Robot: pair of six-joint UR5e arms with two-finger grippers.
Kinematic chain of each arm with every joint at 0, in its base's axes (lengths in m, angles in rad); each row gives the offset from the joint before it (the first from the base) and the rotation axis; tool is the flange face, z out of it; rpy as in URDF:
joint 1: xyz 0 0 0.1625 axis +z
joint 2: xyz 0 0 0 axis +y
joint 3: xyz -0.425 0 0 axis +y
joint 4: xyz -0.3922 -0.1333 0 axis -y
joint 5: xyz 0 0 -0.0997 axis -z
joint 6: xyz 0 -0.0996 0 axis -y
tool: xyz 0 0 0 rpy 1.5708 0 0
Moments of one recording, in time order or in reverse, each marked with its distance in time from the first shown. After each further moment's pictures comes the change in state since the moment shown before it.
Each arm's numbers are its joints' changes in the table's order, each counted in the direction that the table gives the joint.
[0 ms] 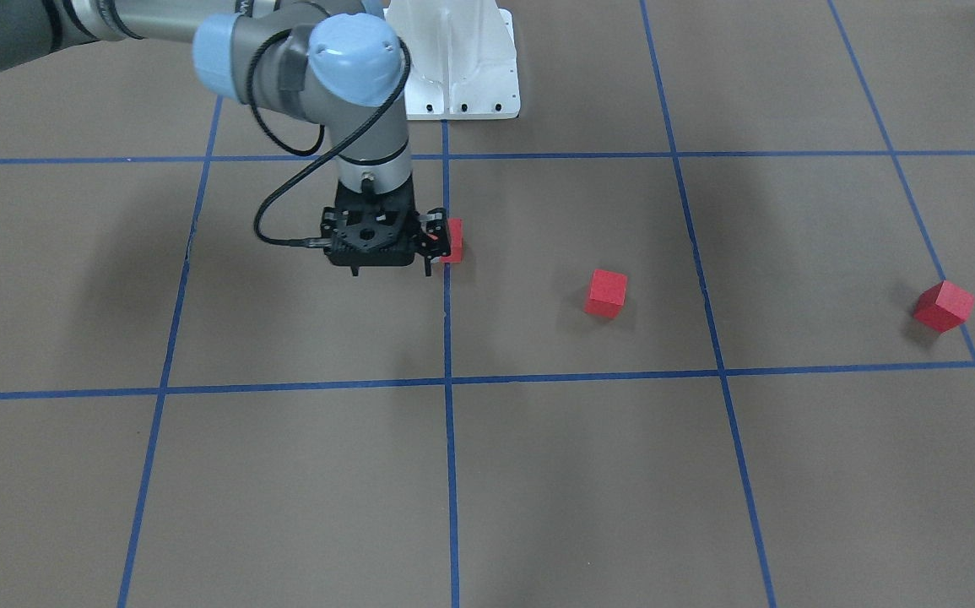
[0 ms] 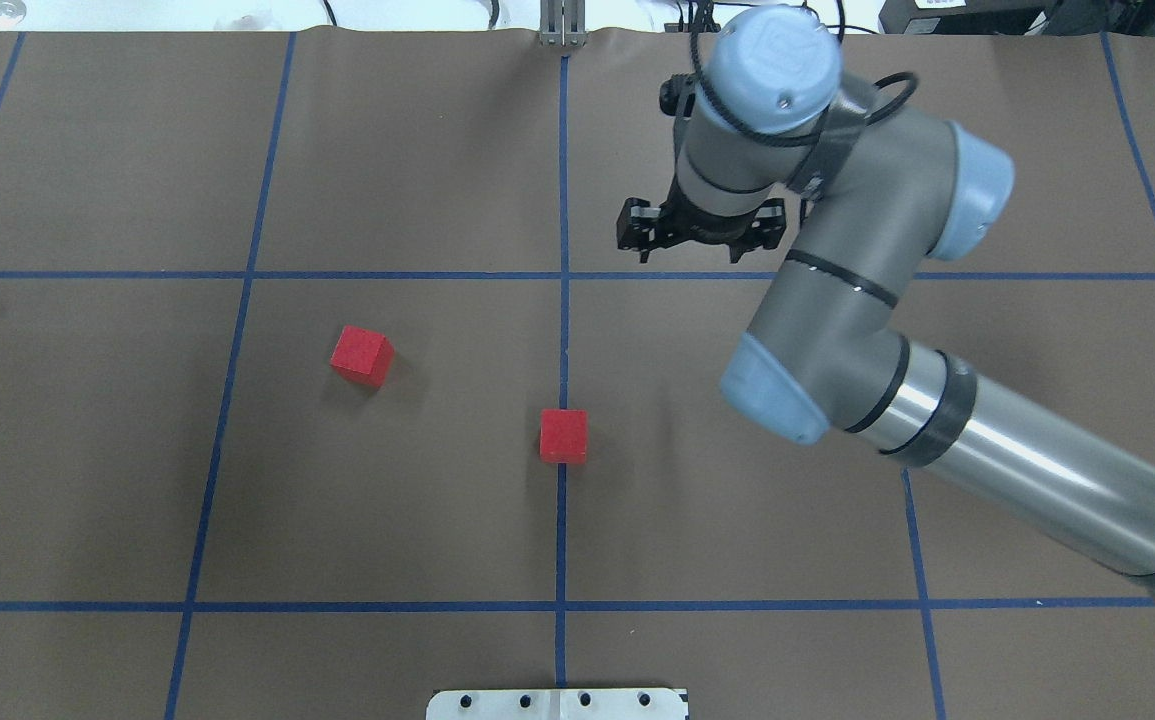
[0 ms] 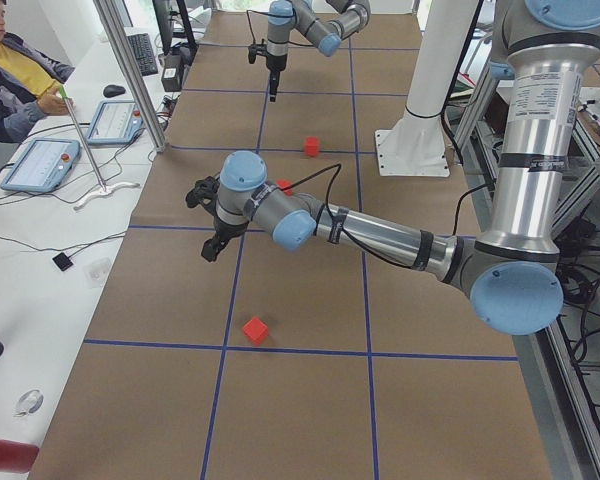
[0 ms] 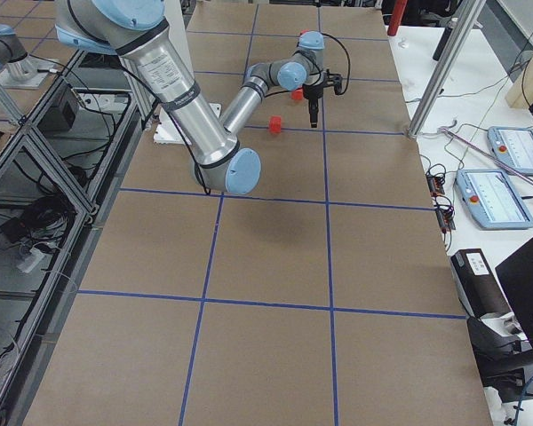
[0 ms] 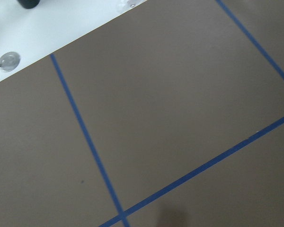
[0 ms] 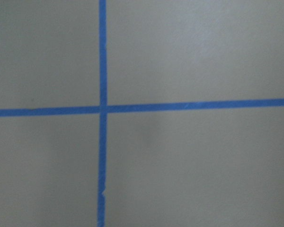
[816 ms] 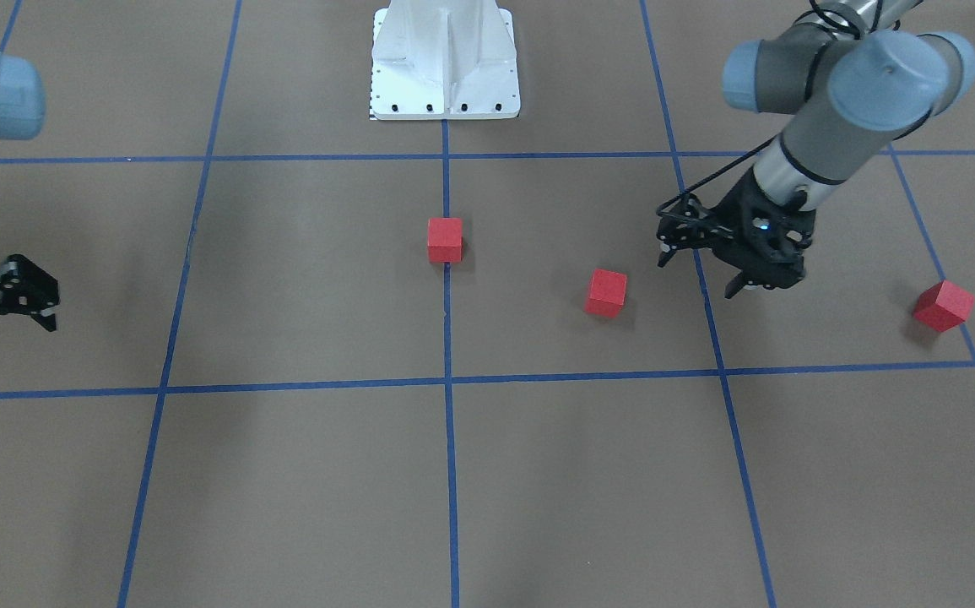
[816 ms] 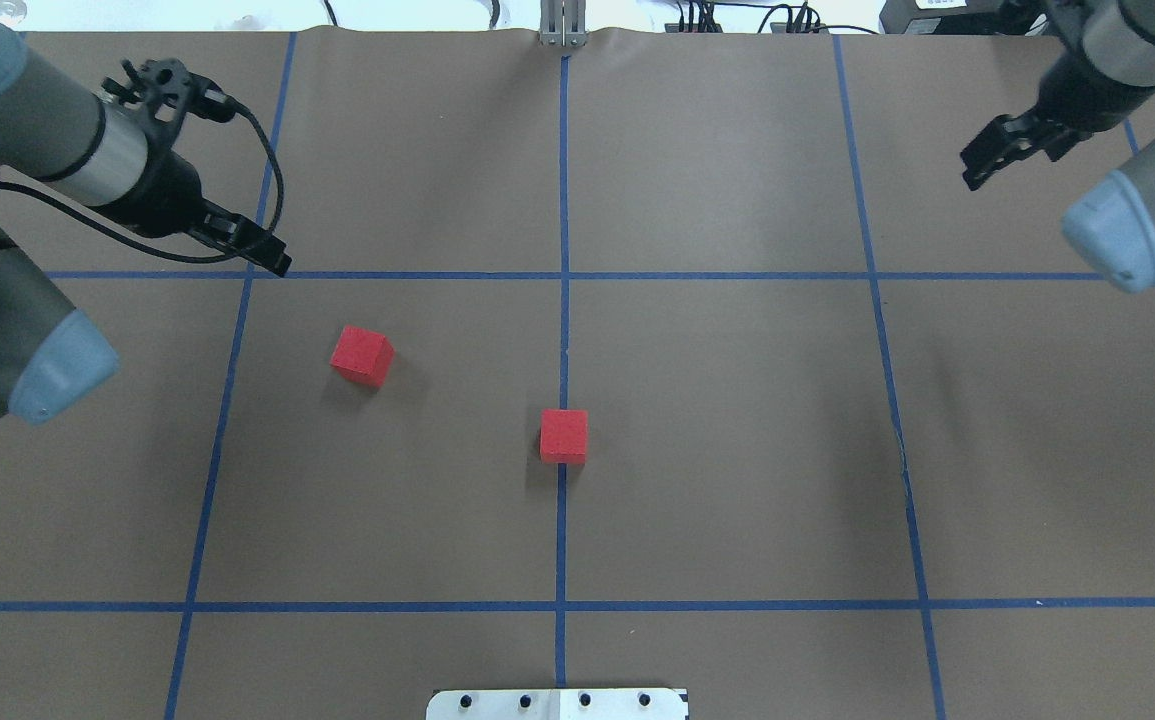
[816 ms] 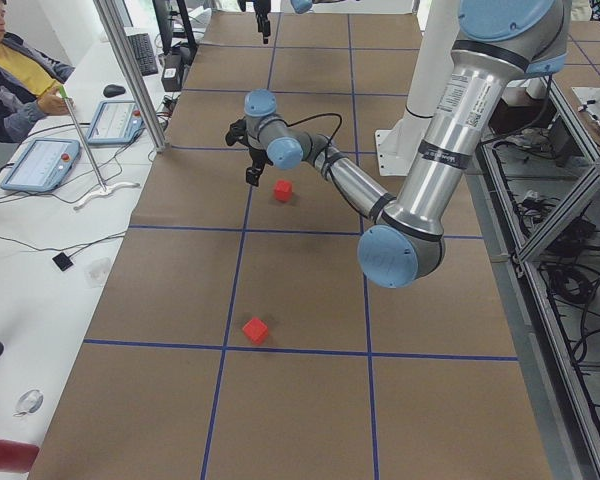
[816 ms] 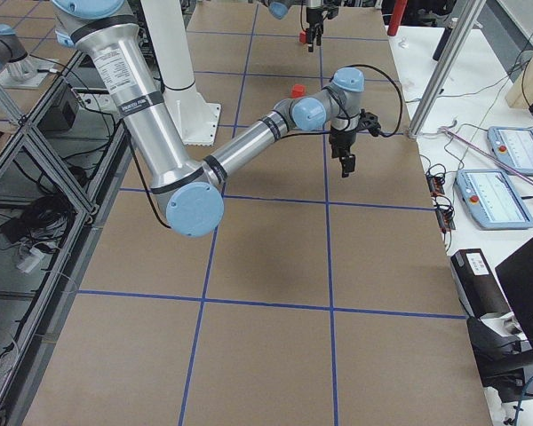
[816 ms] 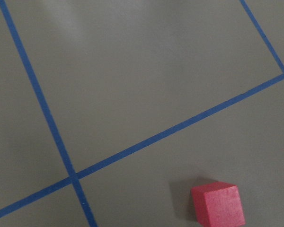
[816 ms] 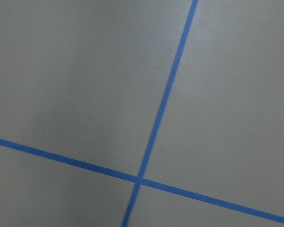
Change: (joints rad) left arm 0.450 0.304 0.021 0.210 0.125 -0.436; right arm 0.424 0.347 -0.039 0.000 0.244 -0.819
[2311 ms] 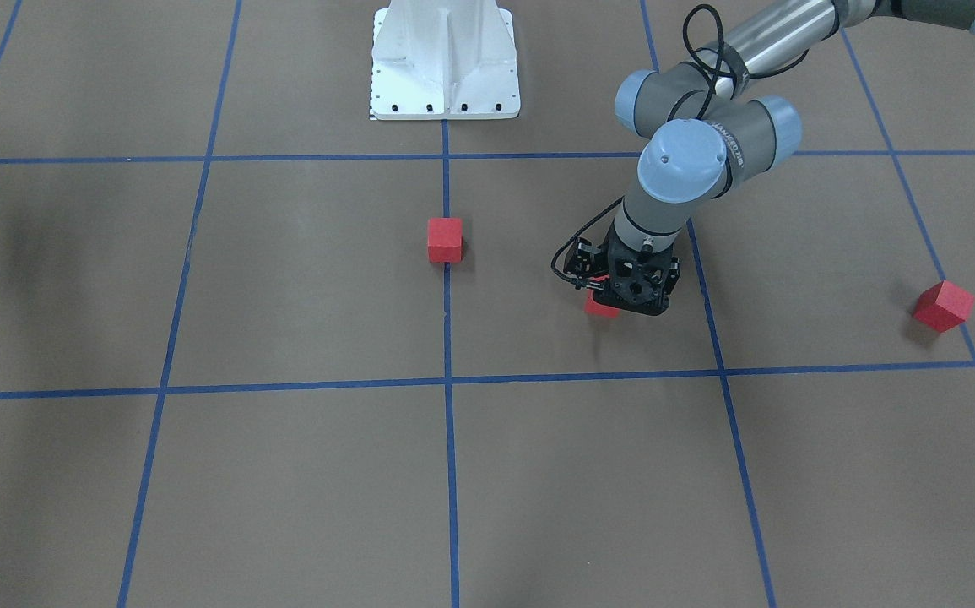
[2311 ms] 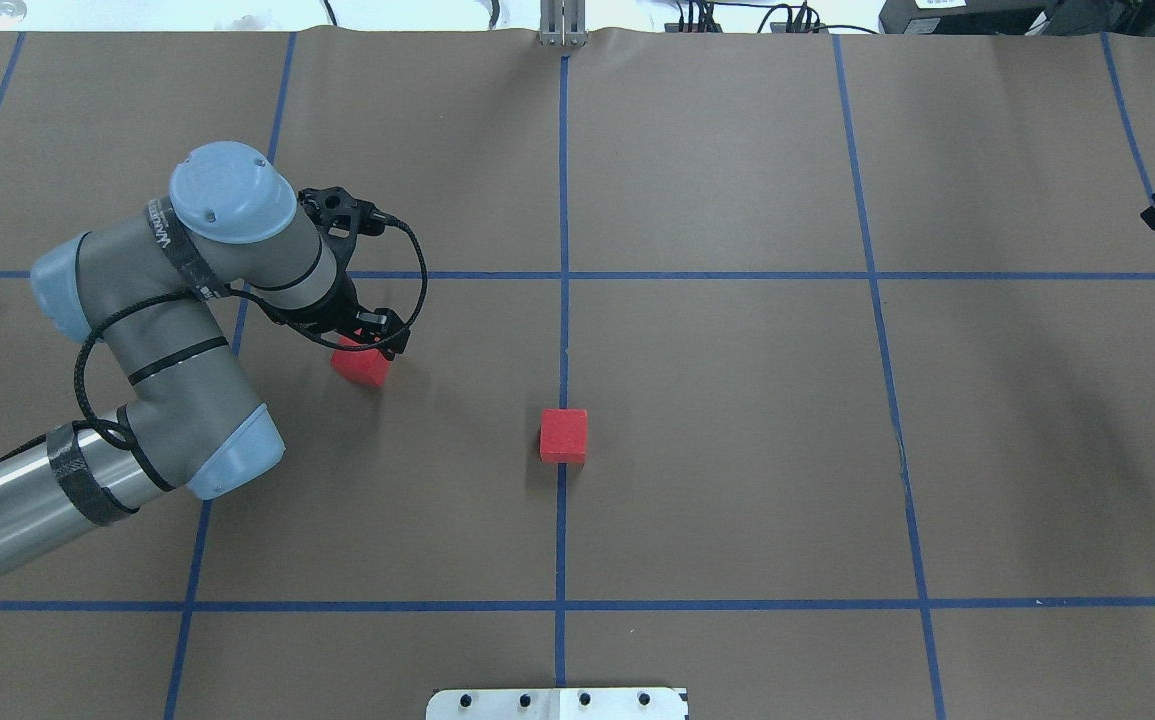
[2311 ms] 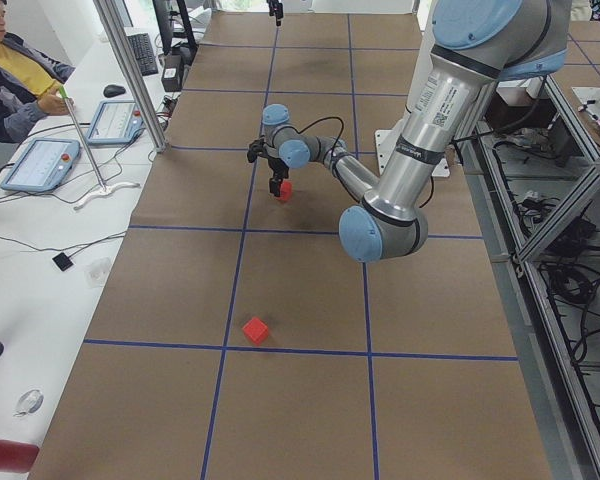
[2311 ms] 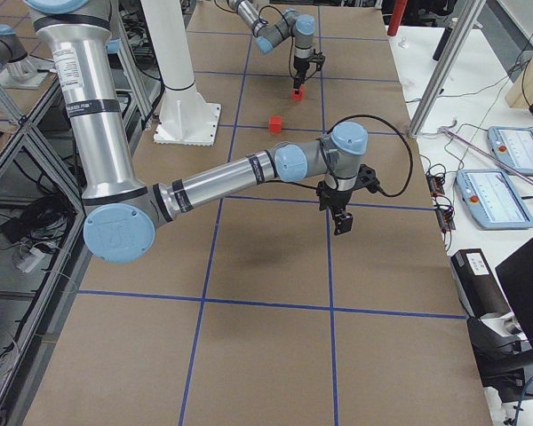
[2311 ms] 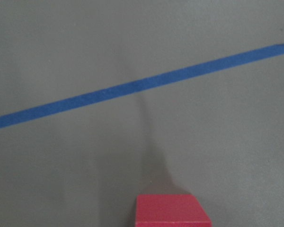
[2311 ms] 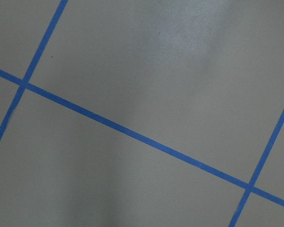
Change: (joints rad) left arm 0.192 0.117 -0.200 0.037 0.143 -0.246; right arm 0.123 0.149 0.003 0.000 0.042 -0.232
